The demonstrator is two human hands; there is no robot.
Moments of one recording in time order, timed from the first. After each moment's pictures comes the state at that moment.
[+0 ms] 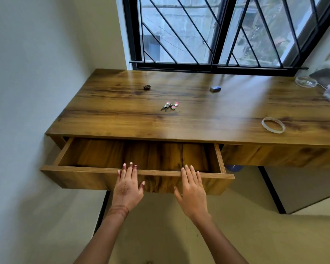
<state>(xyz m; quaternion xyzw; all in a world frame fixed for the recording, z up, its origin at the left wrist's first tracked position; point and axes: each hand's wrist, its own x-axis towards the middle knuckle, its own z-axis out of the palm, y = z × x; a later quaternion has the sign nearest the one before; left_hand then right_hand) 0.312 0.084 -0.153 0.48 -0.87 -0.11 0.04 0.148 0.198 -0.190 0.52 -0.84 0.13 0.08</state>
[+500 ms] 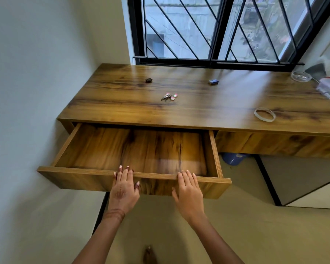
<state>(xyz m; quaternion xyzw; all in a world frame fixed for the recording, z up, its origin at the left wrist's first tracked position) 0.356 0.158 -0.158 0.51 -0.85 -0.13 0.09 0.192 0.270 -0.182 0.53 -0.83 0.16 0.10</state>
